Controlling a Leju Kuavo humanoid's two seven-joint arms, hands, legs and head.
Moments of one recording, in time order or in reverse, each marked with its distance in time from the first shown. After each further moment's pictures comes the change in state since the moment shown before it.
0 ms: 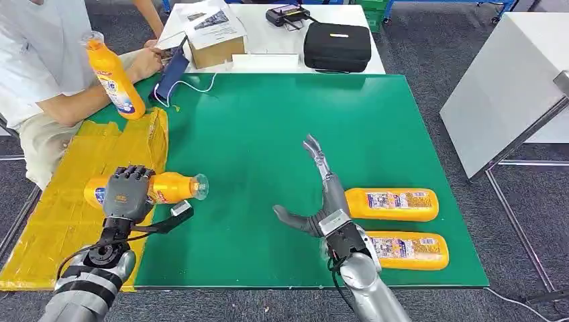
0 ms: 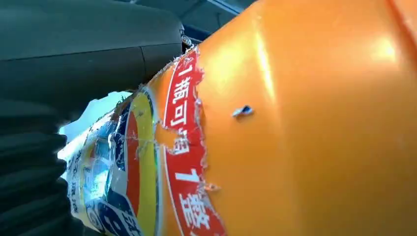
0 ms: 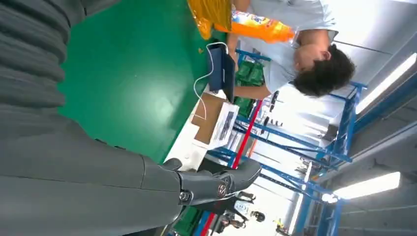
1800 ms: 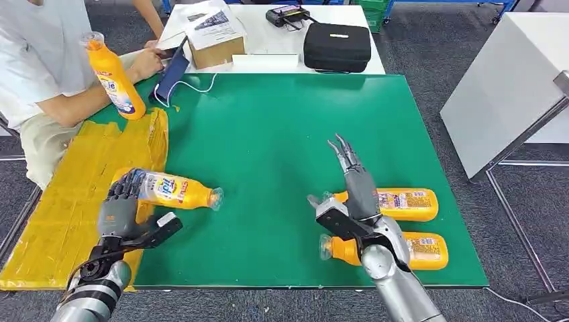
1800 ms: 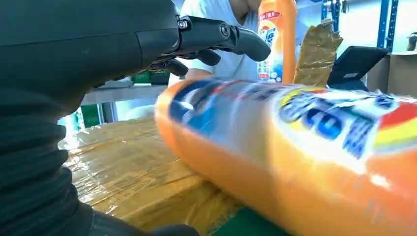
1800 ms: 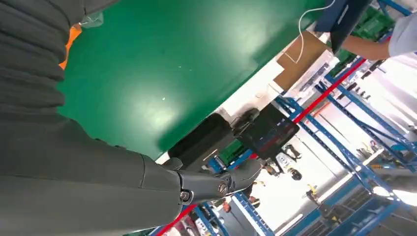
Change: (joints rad) left arm -0.003 -0.084 0.327 0.237 0.157 0.014 -0.343; right arm -0.054 -0.127 -0.068 0.085 0.341 -0.143 0.169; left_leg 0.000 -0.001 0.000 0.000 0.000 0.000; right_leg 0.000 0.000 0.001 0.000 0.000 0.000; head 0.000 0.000
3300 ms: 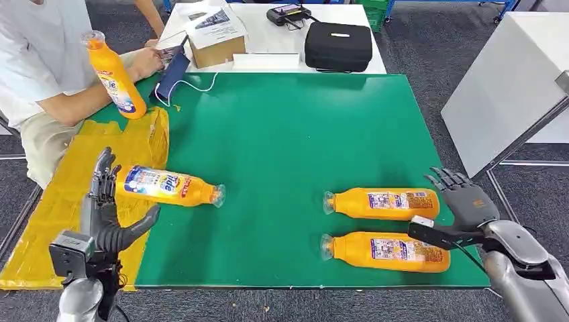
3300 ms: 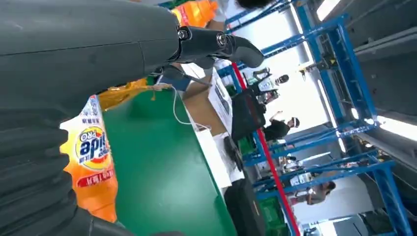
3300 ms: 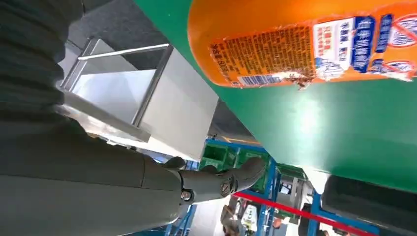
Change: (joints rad) left arm 0.377 -0.117 -0.067 -0.967 1.156 -0.661 -0.318; right arm 0.061 -0.553 -0.189 0.065 0.410 0.289 0.112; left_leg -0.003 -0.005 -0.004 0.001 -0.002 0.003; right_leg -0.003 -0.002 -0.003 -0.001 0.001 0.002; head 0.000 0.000
